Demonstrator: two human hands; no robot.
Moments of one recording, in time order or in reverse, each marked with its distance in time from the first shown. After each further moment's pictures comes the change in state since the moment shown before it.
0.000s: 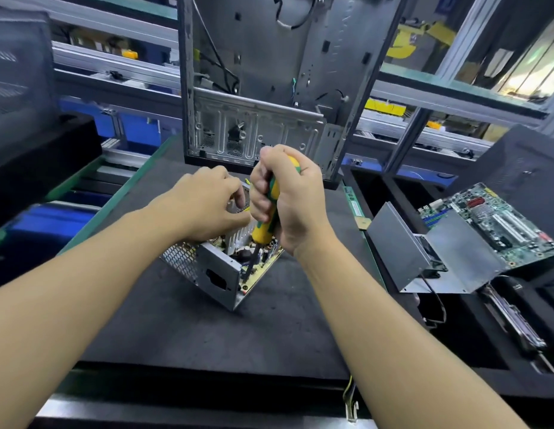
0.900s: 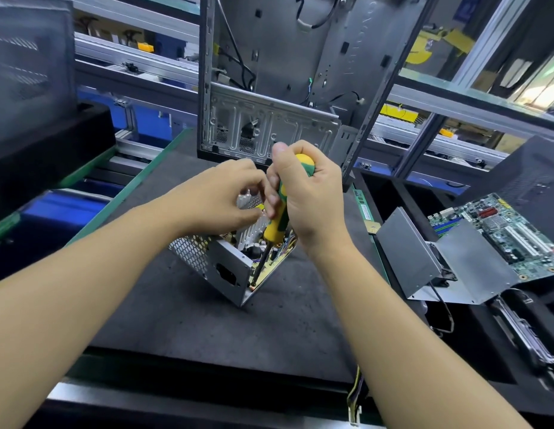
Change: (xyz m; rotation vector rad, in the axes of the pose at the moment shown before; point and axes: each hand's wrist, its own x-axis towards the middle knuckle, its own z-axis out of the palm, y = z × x) left_hand -0.015 0.003 -0.011 -0.343 0.082 0.273; right_hand -0.003 -0.001 -0.001 -0.283 0.053 -0.141
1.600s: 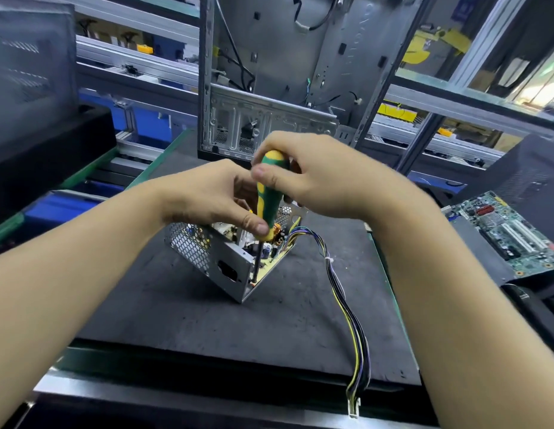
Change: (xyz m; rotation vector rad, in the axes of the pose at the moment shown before) left_hand -0.006 0.003 -0.018 -0.533 -0.229 0.014; right_hand 0.014 -0.081 -0.011 -1.241 -0.589 0.026
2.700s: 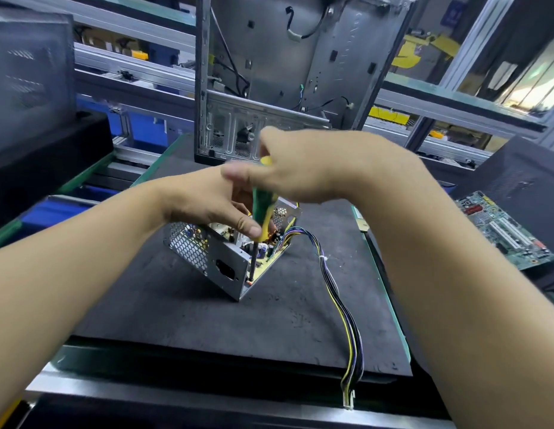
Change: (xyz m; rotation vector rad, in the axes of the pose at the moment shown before) left_hand 0.004 -0.006 -0.002 -0.039 -0.061 -0.043; right_hand 0.006 -0.038 -0.021 -0.286 -0.169 0.192
